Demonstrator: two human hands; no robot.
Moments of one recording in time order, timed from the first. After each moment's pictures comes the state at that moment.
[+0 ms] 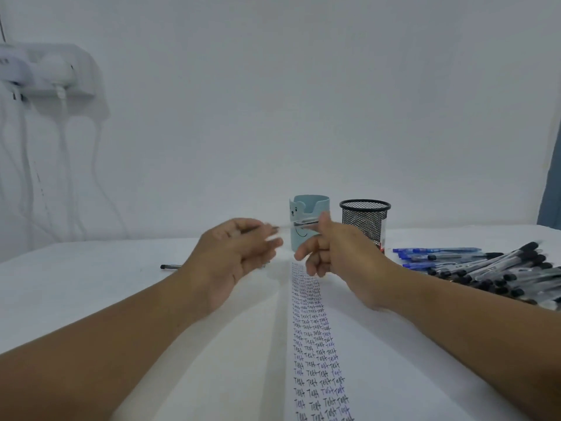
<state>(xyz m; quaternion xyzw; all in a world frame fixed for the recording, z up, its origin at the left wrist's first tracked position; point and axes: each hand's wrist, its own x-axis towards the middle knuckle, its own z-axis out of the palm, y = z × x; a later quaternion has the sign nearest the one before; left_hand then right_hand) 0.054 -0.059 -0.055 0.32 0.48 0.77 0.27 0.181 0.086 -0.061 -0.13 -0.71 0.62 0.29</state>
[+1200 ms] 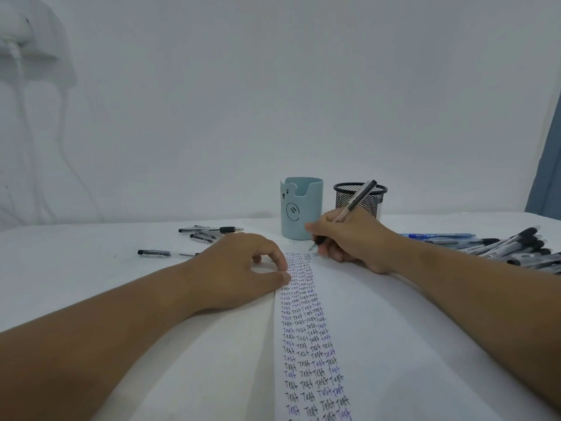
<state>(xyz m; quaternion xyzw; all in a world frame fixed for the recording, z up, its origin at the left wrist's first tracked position) 0.044 -0.050 -0.079 0.58 0.76 0.29 0.00 0.176 0.134 -0.065 -0.21 -0.79 0.51 0.26</state>
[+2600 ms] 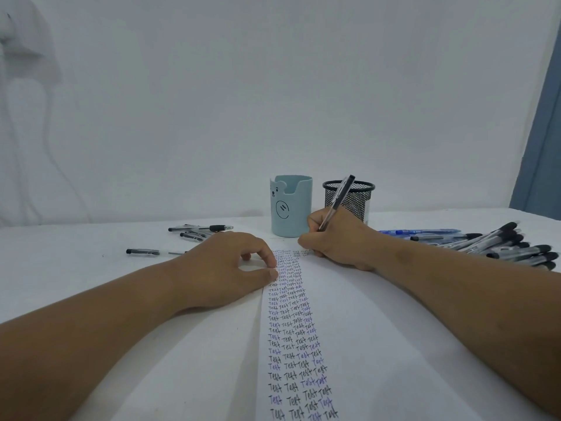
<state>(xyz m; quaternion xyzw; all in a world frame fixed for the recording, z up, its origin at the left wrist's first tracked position) 0.043 -0.051 -0.080 0.60 0.75 0.27 0.00 0.172 0.141 -0.075 -0.21 -0.88 0.33 0.28</state>
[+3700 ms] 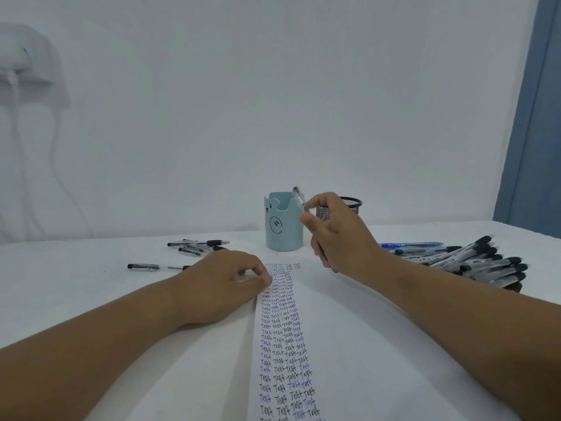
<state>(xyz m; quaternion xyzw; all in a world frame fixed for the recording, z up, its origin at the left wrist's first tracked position) 0.046 -0.057 -0.079 0.59 0.76 0.27 0.03 0.197 0.123 -0.058 -0.14 -0.82 0.40 0.39</state>
